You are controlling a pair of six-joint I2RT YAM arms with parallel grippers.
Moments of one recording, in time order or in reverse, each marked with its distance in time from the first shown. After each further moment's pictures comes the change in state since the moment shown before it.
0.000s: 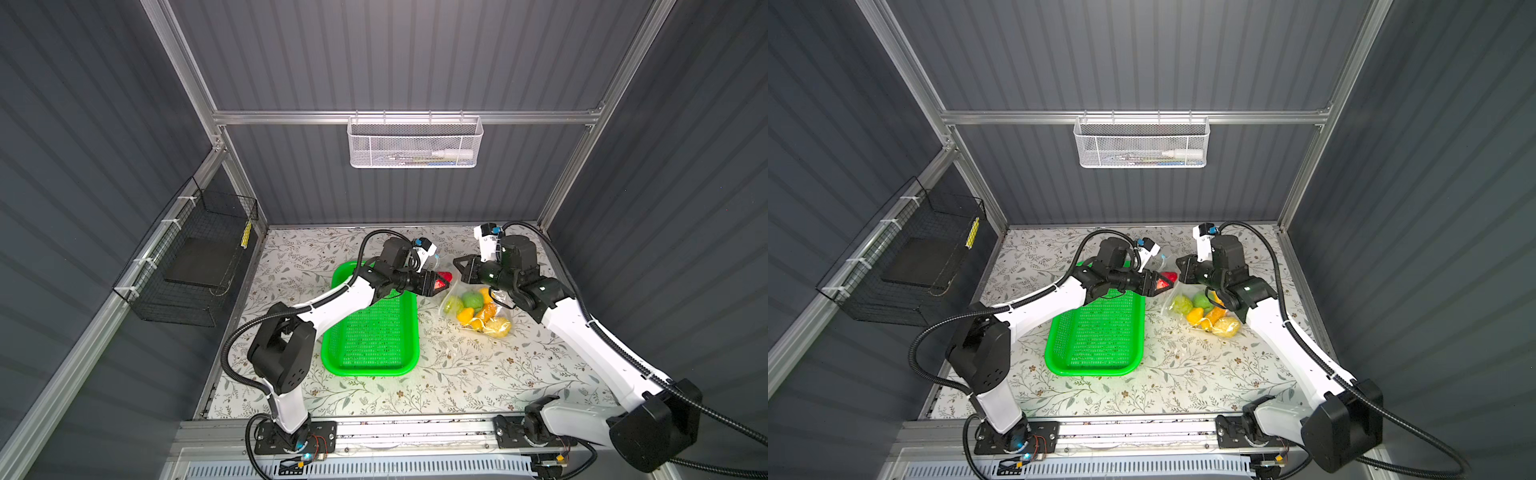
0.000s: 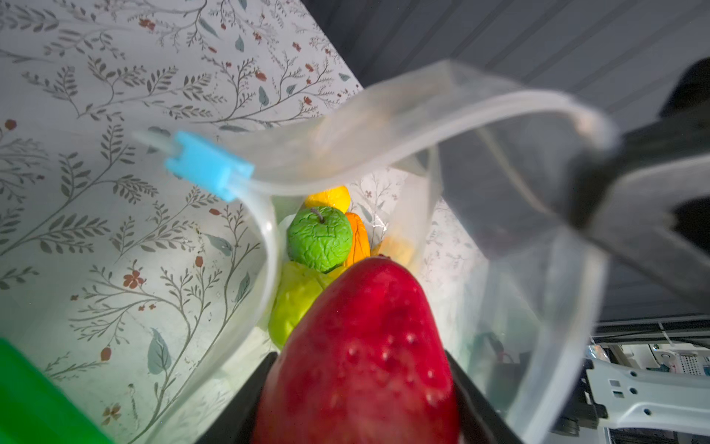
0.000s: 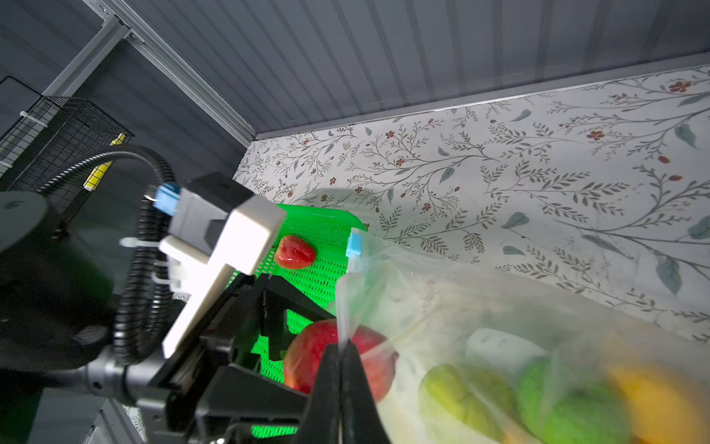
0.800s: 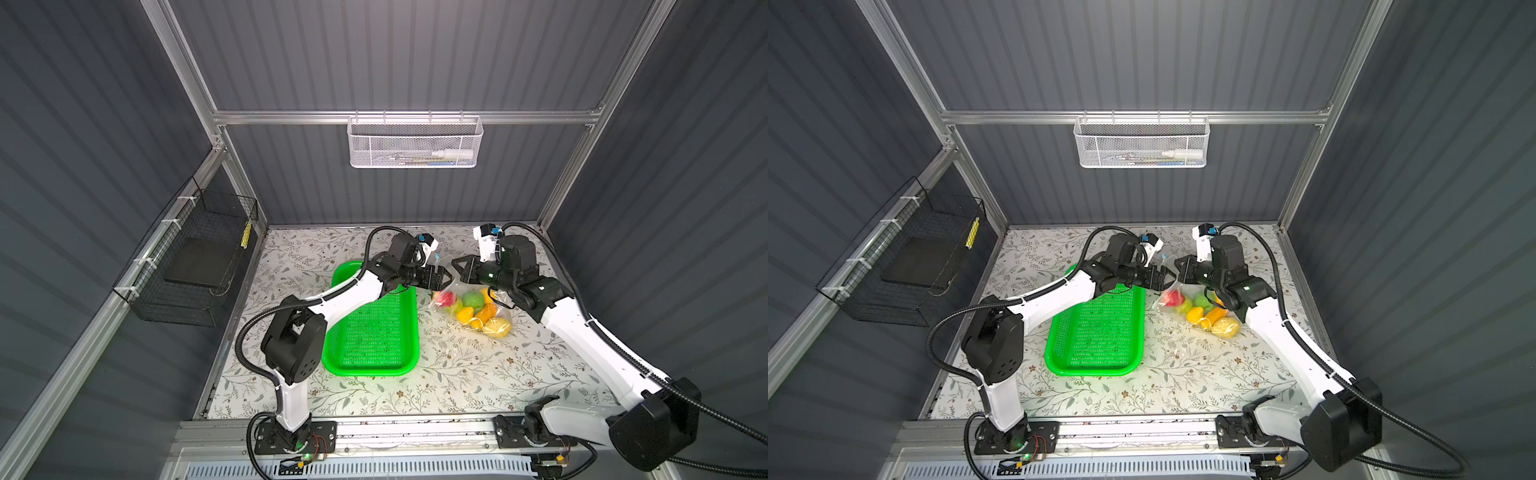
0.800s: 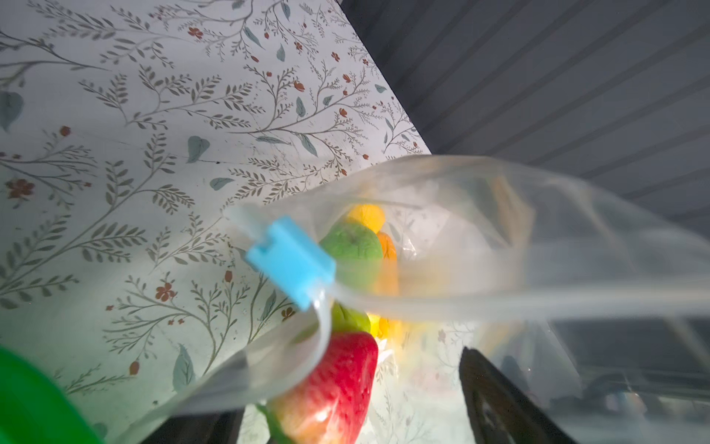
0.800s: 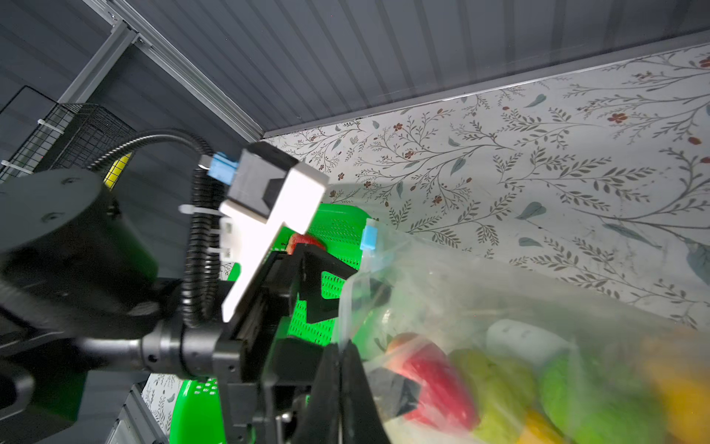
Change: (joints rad) left arm -0.013 0.028 0.091 -0.048 -0.124 -0.033; right arm 0.000 0.005 0.000 0.002 -0.023 0.032
